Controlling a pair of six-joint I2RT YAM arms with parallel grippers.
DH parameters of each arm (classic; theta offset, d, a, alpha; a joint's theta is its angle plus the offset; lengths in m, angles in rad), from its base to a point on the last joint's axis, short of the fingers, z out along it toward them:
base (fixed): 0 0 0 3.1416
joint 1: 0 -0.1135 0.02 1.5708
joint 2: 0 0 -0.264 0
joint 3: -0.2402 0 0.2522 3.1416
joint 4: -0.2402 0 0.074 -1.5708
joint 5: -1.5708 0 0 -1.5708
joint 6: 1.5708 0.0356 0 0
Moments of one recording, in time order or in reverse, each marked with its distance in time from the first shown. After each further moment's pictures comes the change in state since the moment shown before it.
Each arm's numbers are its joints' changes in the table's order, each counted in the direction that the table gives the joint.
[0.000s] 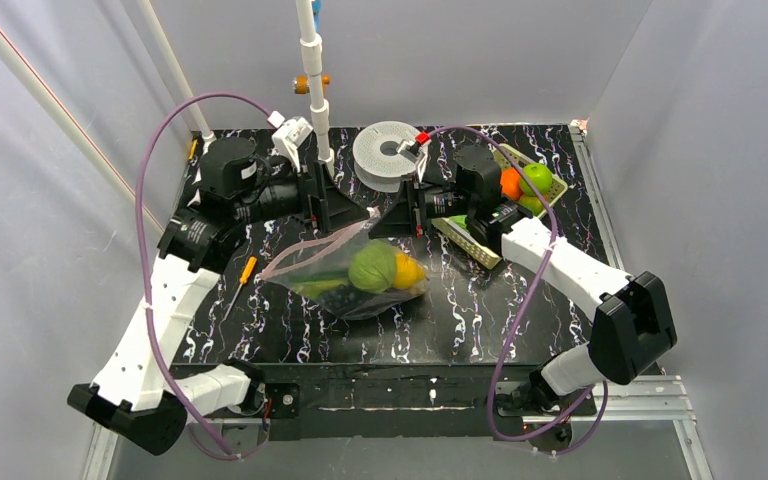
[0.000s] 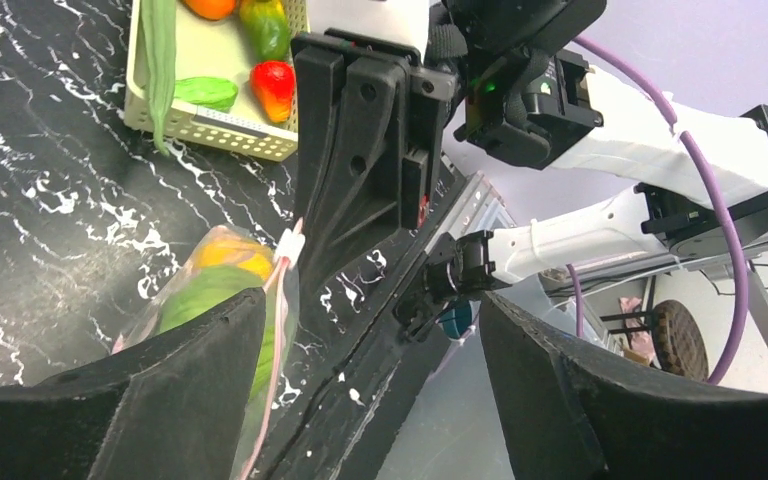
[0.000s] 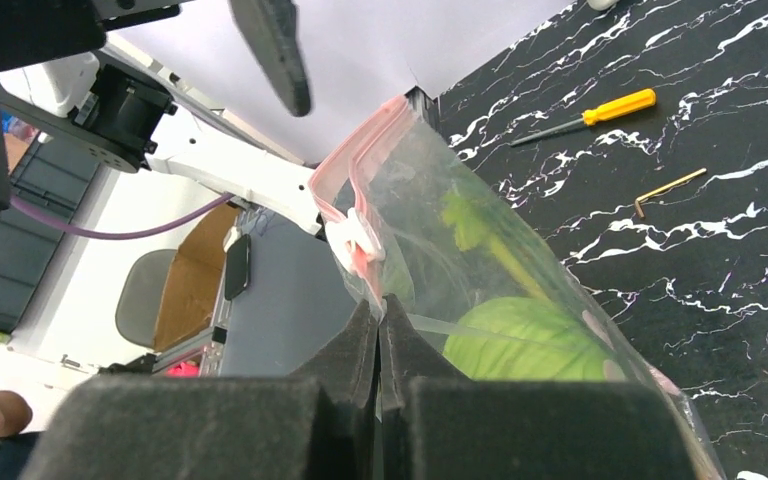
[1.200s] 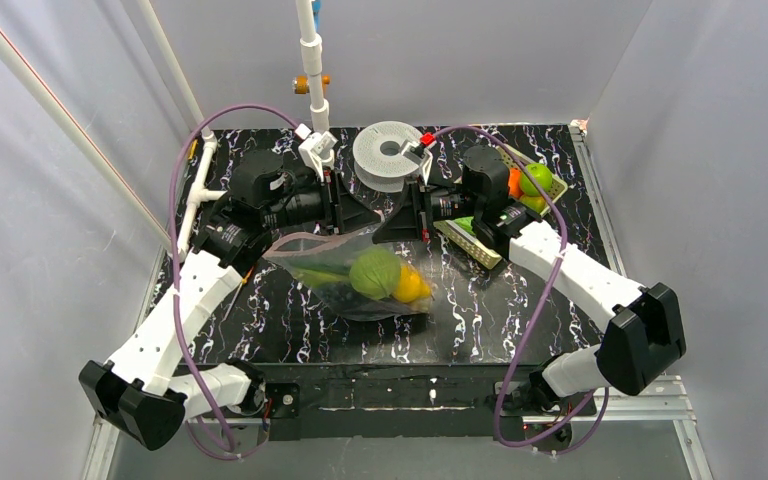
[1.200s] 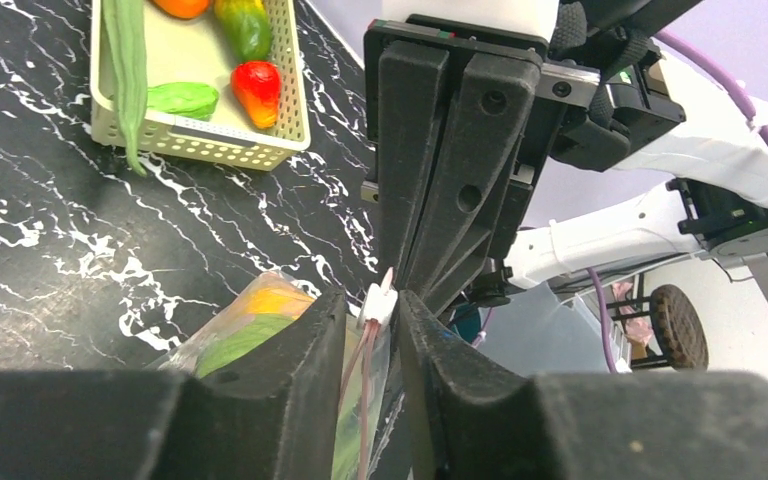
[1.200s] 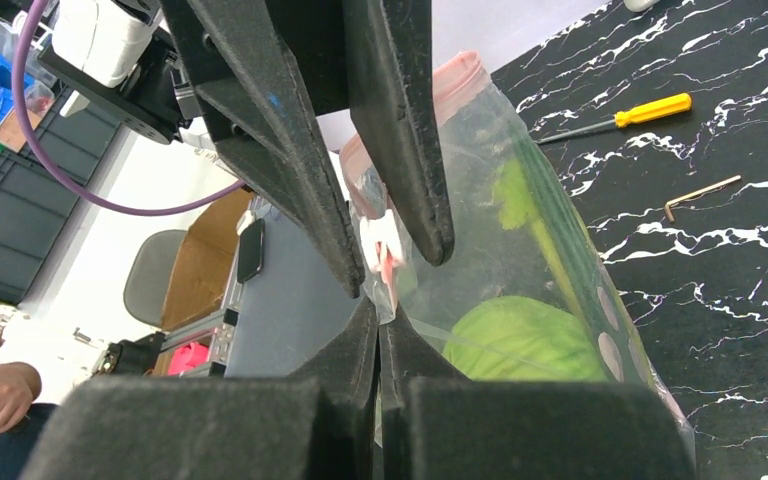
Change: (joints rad) left arm 0.068 0.031 0.201 0.292 0.003 -0.041; right arm -0.008 -0.059 0.000 -0.042 0.043 -0.019
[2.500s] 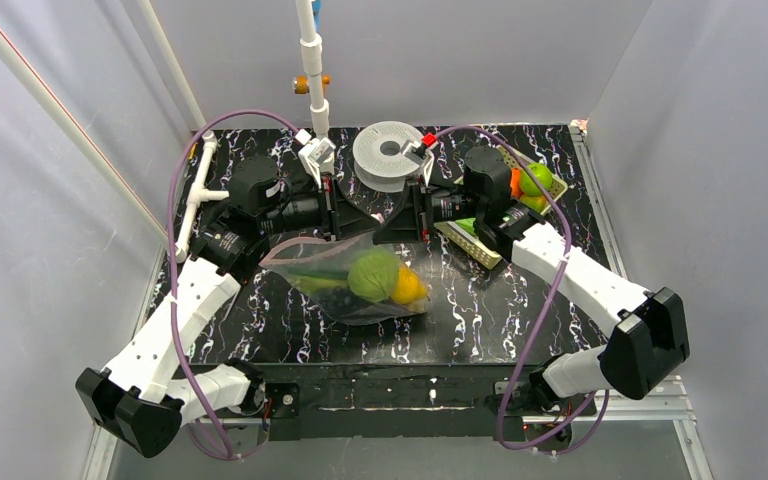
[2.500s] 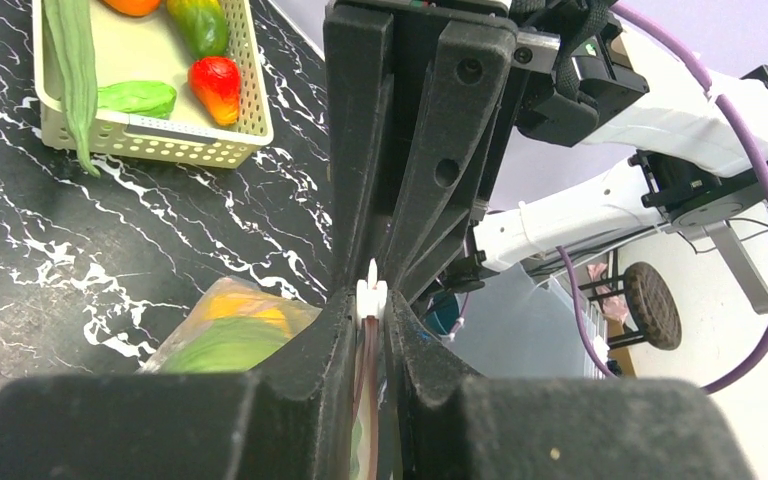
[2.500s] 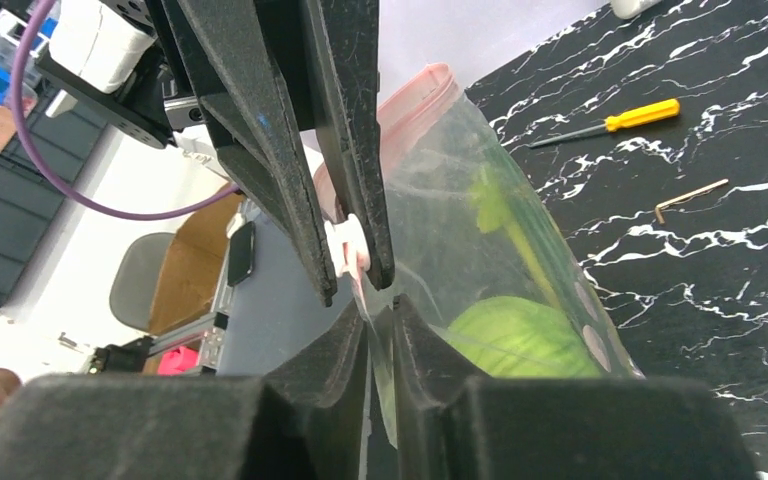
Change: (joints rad) left arm 0.002 -0.039 0.049 0.064 -0.076 -0.030; right arm -0.011 -0.021 -0.001 -0.027 -0.023 -0.023
